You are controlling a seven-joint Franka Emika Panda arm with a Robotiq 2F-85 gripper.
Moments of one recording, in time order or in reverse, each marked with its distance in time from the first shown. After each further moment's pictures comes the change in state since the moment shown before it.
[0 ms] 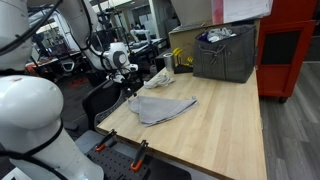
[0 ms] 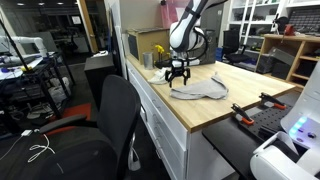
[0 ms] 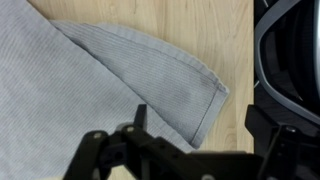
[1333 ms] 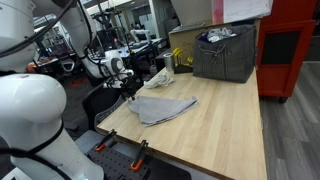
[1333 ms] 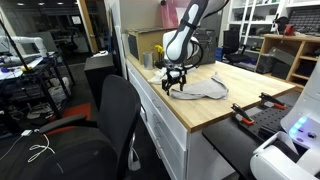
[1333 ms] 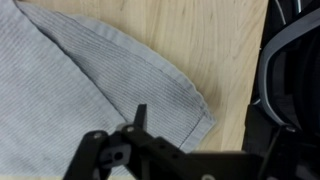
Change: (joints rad) arm 0.123 0.091 -0.054 0.039 -0.104 0.041 -0.003
